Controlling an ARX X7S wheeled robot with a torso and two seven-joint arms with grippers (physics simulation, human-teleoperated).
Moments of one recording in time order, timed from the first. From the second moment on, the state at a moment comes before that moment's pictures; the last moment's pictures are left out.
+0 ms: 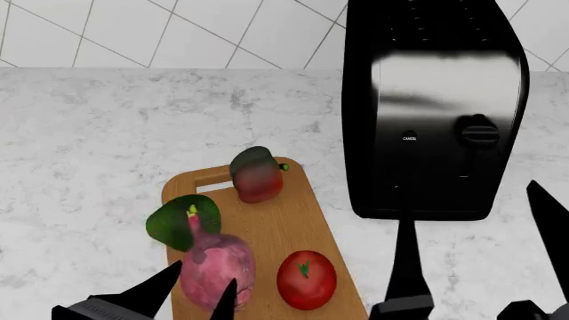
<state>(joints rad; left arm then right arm) -0.62 -0.60 1.16 0.52 -0.84 -0.13 -0.90 0.12 1.23 -0.25 -0.94 1.02 0.06 0.80</state>
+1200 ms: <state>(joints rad) -0.59 -0.59 1.17 0.55 -0.79 -0.11 -0.91 0.06 1.26 -0.22 -0.95 1.01 0.03 0.82</state>
